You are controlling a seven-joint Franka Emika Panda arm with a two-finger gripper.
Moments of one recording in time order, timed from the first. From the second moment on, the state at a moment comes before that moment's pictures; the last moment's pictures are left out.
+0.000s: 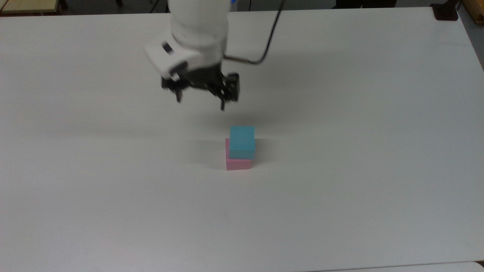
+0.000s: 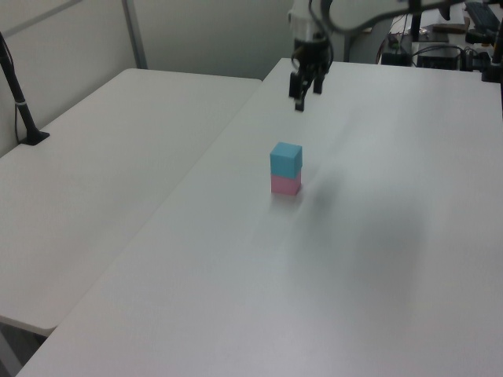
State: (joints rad) arm 0.06 0.37 0.00 -1.34 -0.08 1.79 0.23
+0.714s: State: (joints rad) arm -0.02 0.00 -0.03 -1.58 -0.08 1.69 0.09
